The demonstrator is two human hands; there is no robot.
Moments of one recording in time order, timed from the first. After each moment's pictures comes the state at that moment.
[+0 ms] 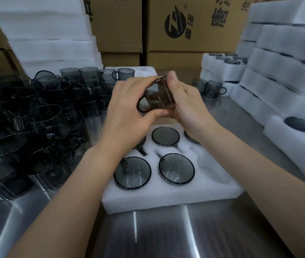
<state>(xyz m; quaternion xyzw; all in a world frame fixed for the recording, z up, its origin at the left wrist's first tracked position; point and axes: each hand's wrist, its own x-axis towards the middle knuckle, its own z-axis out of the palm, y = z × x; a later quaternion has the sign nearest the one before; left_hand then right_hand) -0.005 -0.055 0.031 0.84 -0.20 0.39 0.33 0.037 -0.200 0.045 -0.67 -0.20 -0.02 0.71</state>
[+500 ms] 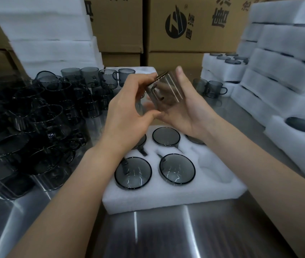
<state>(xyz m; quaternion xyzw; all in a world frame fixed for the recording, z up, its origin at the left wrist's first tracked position) -0.007 -0.055 0.031 0.78 -0.21 0.34 0.48 0.049 -0.205 0.046 -0.49 -0.22 0.22 0.82</state>
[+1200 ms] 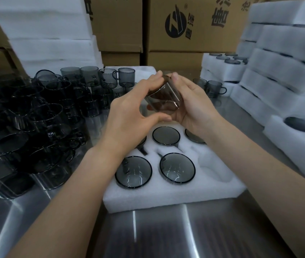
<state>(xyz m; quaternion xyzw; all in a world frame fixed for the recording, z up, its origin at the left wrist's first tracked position) -0.012 -0.059 0.032 0.80 -0.23 0.37 0.41 0.042 -0.207 0.050 -0.58 -0.18 0.09 0.79</state>
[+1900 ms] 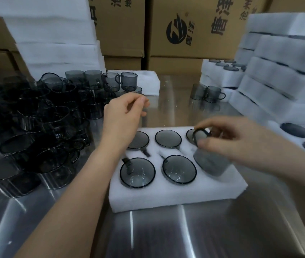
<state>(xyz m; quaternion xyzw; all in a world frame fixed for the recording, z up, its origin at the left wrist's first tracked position) 0.002 -0.048 0.029 0.76 -0.05 0.28 0.58 -0.051 -0.275 0.077 -0.94 -0.16 0.00 0.31</state>
